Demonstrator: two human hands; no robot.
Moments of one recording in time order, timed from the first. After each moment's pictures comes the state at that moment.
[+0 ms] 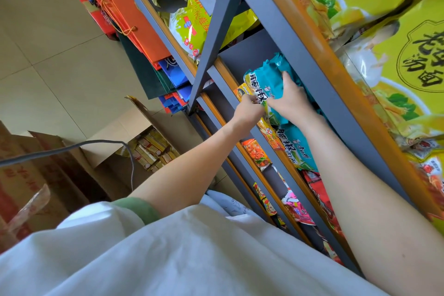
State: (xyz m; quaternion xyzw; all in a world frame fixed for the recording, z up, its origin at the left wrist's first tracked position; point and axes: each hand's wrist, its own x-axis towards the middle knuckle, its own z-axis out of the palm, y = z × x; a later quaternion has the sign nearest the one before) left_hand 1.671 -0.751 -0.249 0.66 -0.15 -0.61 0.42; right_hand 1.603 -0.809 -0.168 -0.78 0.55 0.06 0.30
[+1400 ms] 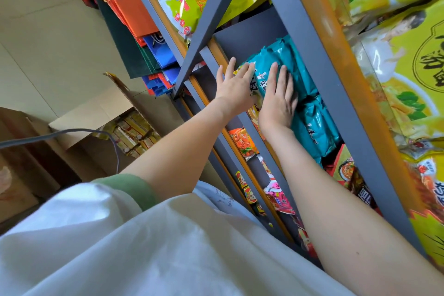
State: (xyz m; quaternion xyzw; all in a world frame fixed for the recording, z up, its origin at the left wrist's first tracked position) left_hand 1.693 -0.756 -0.267 0.78 -0.53 -0.27 0.19; right_hand 1.585 -0.785 -0.241 -0.85 0.52 0.08 -0.07
